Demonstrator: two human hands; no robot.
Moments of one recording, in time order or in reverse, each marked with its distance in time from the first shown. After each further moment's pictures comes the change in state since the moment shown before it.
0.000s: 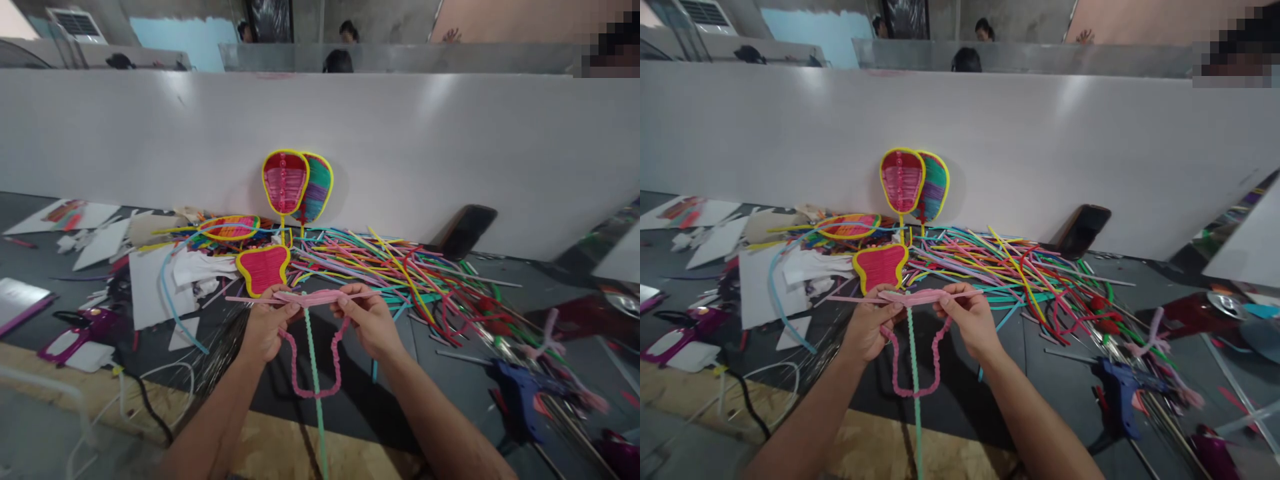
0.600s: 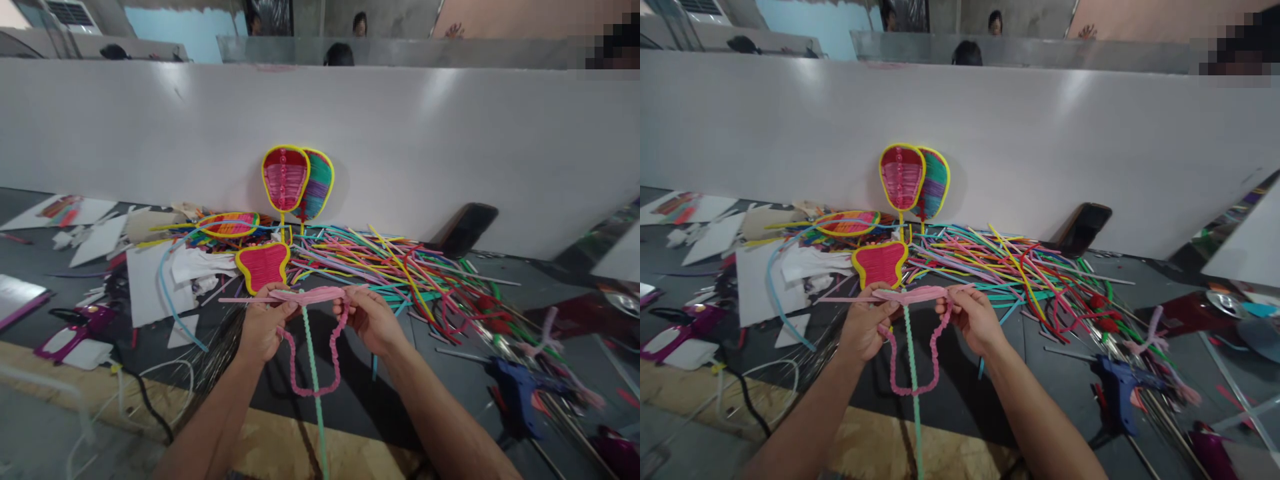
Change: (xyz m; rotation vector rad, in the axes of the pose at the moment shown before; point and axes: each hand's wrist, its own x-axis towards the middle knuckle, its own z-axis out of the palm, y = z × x) left_hand -0.004 0.004 0.002 0.007 0.049 0.035; right_hand 0.003 -0.008 -0.005 0.136 0.007 0.223
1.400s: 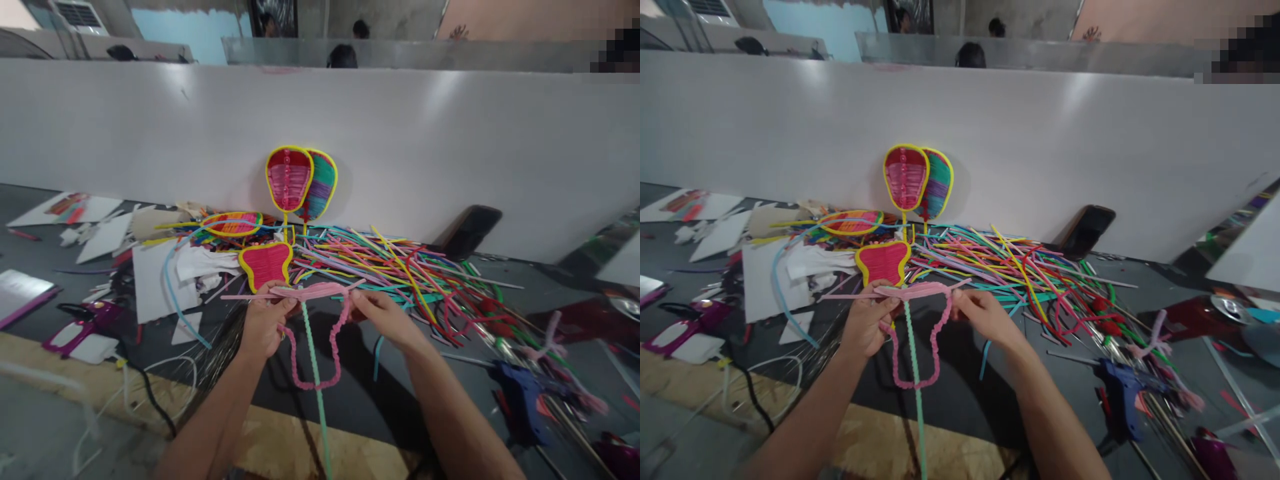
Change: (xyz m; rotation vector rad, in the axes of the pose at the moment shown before) left_hand 0.004 -0.002 -0.005 -0.013 -0.006 0.013; right_hand -0.002 -0.022 -0.023 -0.680 -0.166 -0.061
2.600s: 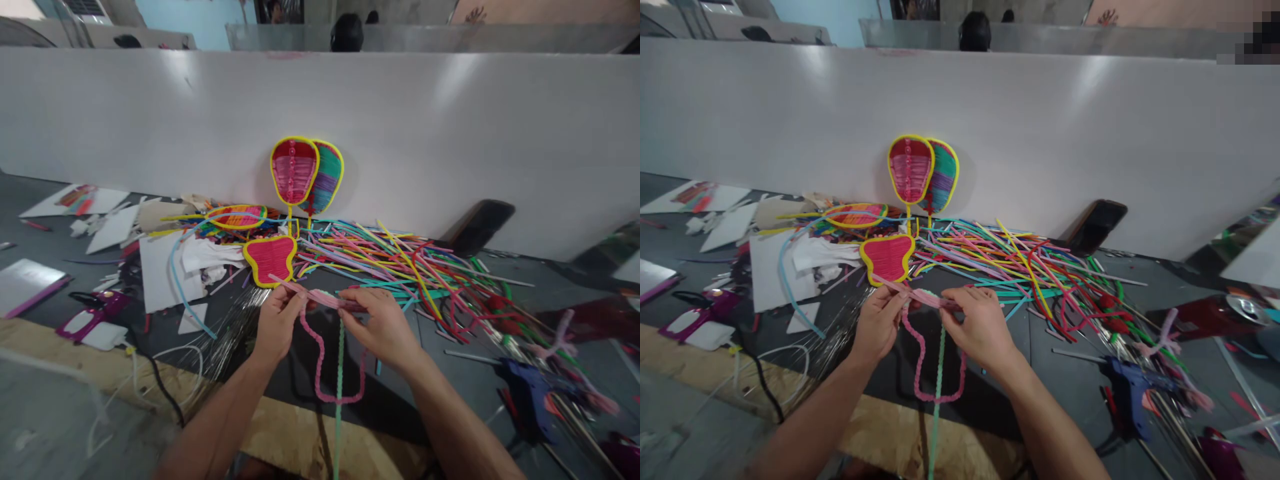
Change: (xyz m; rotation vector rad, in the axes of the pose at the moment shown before) left_hand -0.015 -0.016 0.008 0.193 -0.045 0.140; right_hand -0.019 -0.017 0.033 -0.882 0.248 -0.460
